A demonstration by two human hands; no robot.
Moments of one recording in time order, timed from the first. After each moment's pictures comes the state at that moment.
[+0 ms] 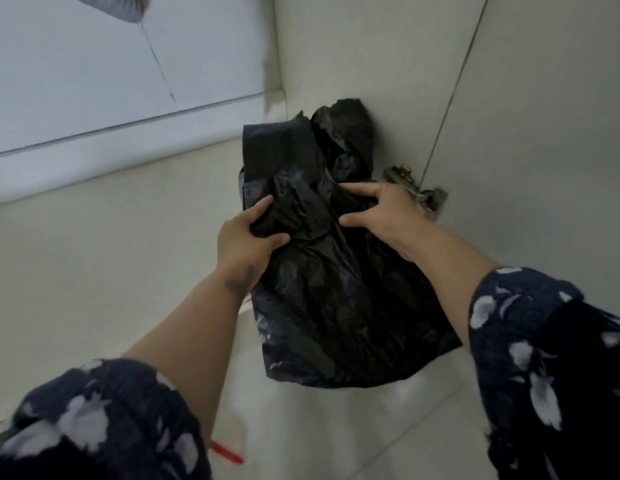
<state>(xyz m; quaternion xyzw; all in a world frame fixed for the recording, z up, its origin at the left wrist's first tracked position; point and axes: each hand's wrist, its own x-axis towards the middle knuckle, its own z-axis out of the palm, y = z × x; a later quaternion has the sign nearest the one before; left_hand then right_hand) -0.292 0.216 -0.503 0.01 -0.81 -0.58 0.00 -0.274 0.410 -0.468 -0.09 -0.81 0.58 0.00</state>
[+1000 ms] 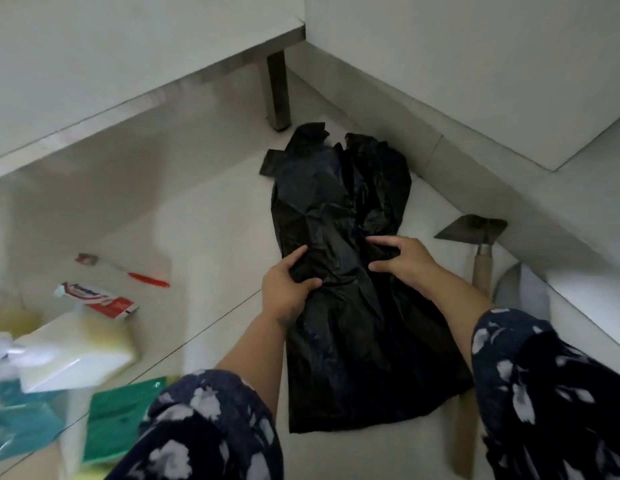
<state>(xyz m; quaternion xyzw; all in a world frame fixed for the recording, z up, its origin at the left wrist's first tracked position) -0.020 0.320 -0.729 0.05 -0.83 -0.51 -0.22 0.007 0.526 -0.712 -0.26 -0.80 0.52 -0.16</state>
